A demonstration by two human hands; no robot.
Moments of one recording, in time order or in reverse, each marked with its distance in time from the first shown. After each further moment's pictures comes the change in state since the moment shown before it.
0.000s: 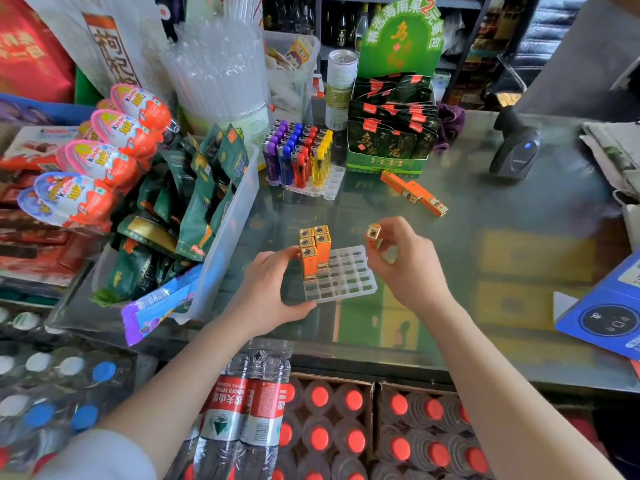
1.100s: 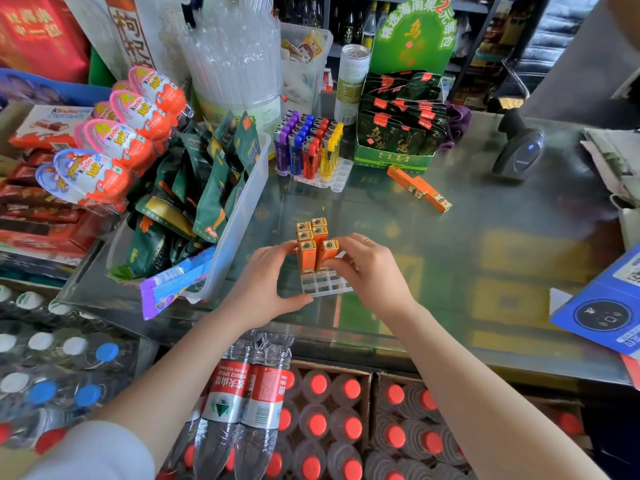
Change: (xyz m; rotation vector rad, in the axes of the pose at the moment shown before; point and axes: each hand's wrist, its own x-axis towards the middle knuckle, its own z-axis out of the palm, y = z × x) left_hand -0.017 -0.005 -0.006 -0.020 0.008 -0.012; right_hand -0.013 -0.017 0.042 0.067 -0.110 -0.382
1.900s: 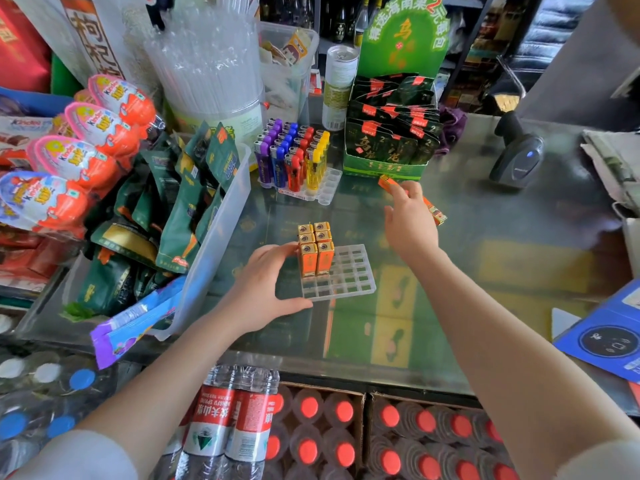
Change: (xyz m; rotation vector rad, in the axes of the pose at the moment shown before) left_hand 0.037 0.006 0.003 -0.025 -0.080 -0.036; right_hand 0.071 0.101 -0.039 -0.443 0.010 0.570
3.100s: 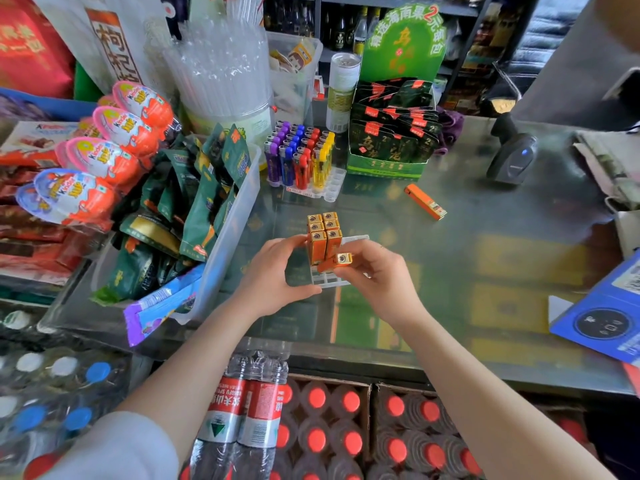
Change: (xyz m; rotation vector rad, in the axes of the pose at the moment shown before) left_hand 0.003 -0.005 0.004 -0.007 0.073 0.017; right_hand -0.116 -0.044 -0.011 0.807 -0.094 -0.337
